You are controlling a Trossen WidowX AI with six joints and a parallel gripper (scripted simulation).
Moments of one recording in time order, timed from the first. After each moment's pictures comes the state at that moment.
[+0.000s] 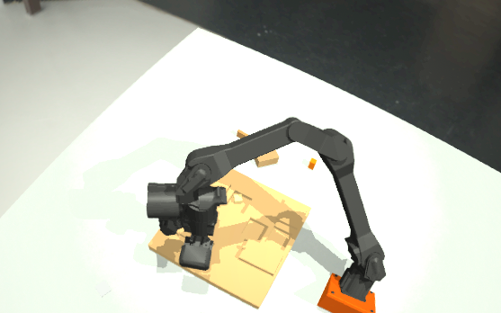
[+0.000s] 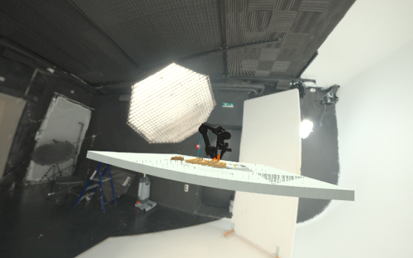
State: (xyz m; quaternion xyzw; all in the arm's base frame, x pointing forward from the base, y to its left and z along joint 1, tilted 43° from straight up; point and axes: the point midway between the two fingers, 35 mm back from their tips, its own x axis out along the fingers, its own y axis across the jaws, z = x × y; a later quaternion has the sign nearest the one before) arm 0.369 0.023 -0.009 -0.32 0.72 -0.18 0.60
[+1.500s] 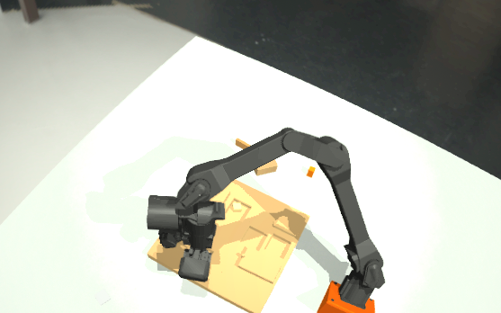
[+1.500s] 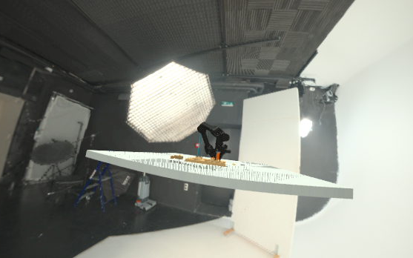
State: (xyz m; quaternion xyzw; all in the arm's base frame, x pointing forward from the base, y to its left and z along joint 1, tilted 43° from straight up) arm 0.369 0.007 -0.027 -0.32 0.71 -0.18 0.60
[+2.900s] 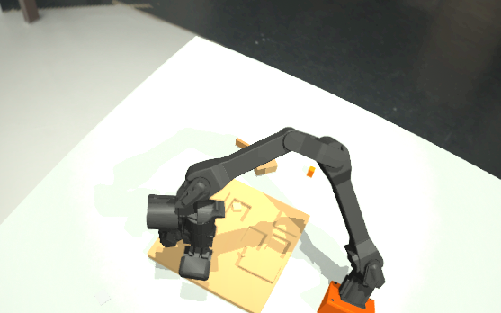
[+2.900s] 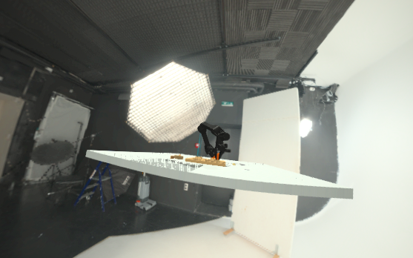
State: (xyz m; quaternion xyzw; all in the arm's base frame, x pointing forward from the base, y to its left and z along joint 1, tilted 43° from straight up) arm 0.369 0.011 -0.021 -0.32 0.71 -0.18 0.60
